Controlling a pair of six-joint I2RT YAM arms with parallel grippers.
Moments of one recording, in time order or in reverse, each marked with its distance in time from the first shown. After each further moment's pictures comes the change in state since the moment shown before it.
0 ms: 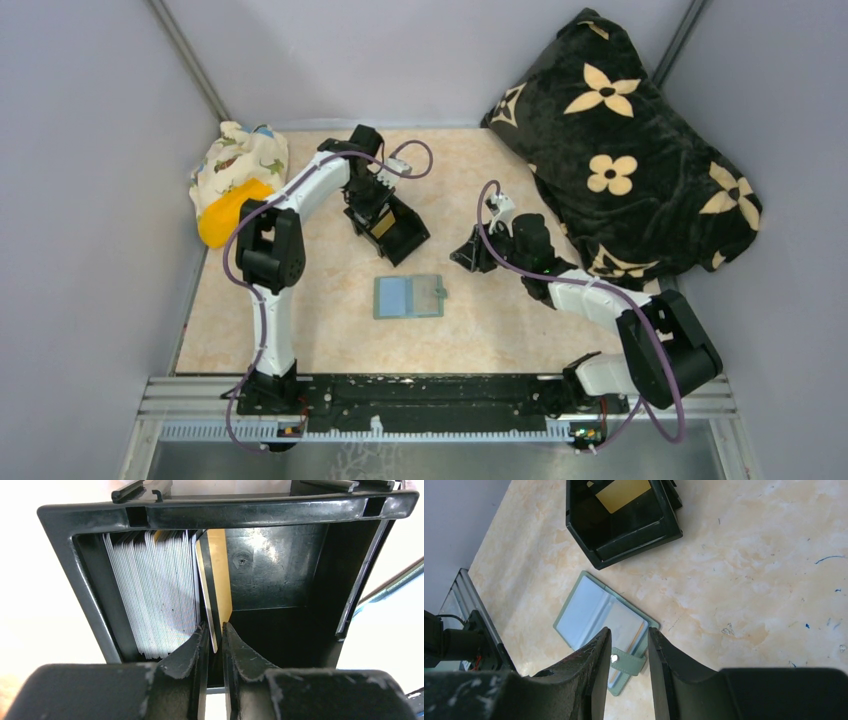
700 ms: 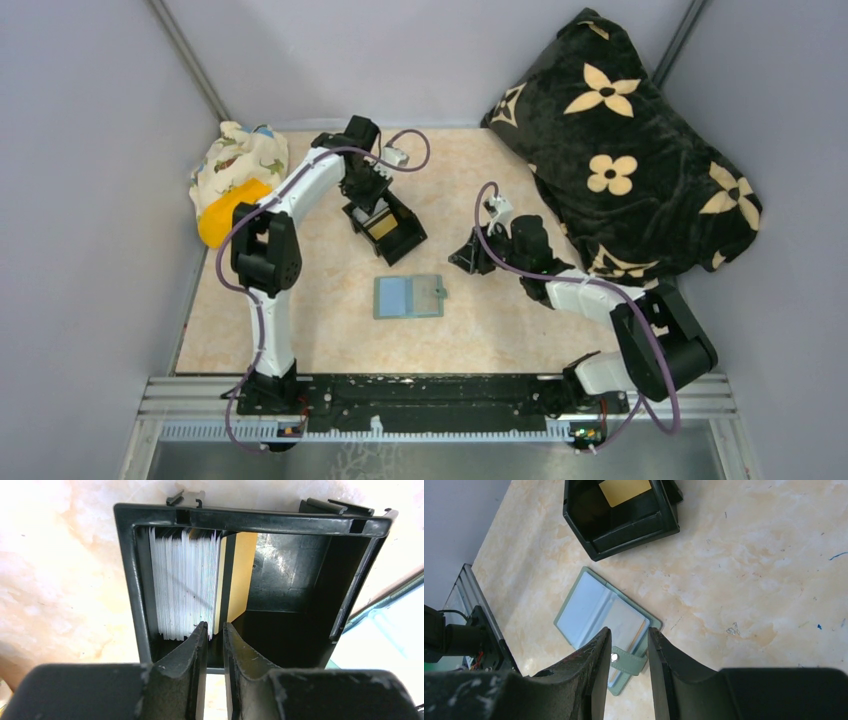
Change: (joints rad) left arm -0.001 -0.038 0.022 0.013 -0.050 -0.006; right arm 0.000 0.034 -0.013 0.046 -0.024 0.006
